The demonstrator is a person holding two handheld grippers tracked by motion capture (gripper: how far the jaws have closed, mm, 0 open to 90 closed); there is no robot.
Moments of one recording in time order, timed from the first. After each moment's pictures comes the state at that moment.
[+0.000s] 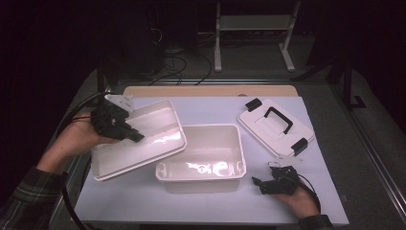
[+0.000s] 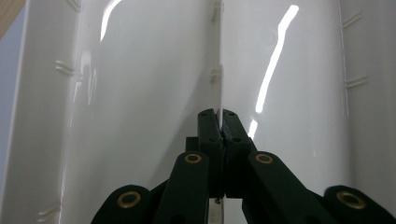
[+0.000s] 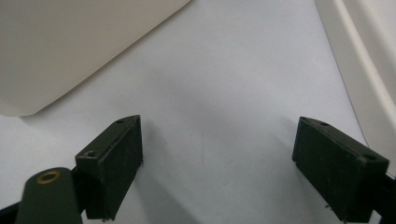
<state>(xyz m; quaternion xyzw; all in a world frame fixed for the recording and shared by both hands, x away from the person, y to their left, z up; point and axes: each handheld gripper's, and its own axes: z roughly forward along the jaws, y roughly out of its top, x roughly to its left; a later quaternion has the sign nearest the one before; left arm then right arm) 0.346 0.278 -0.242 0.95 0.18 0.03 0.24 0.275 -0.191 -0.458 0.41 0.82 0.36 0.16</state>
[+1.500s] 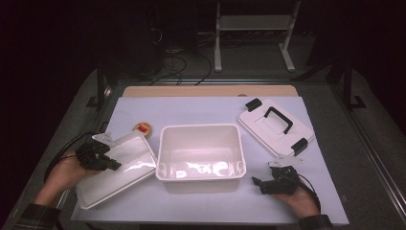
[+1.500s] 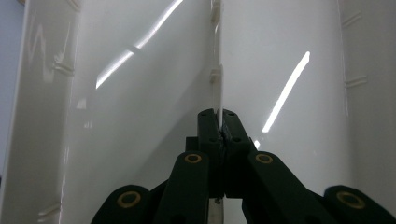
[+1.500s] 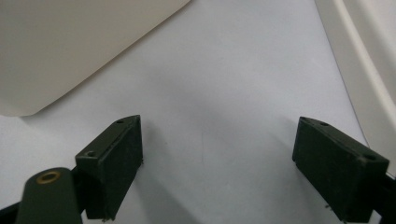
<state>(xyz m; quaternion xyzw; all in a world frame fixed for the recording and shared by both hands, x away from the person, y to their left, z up) 0.326 0.358 -0.368 0.94 0.29 0.03 0.19 0.275 -0.192 -0.459 0.41 0.82 0.36 0.16</state>
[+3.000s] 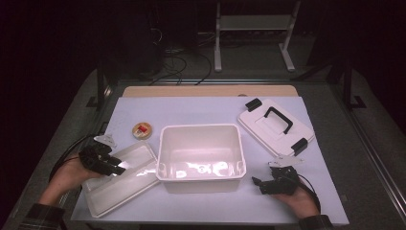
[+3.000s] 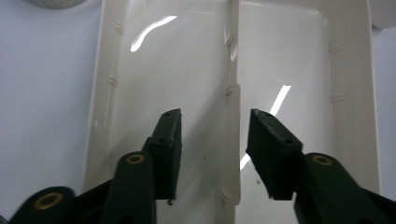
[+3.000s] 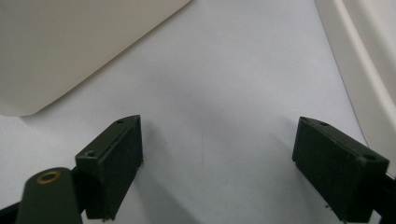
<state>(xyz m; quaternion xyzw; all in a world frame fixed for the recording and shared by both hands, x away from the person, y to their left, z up) 0.335 0.364 -0.378 0.93 0.32 0.02 0.21 0.274 -0.191 -0.458 0.41 0.82 0.36 0.16</state>
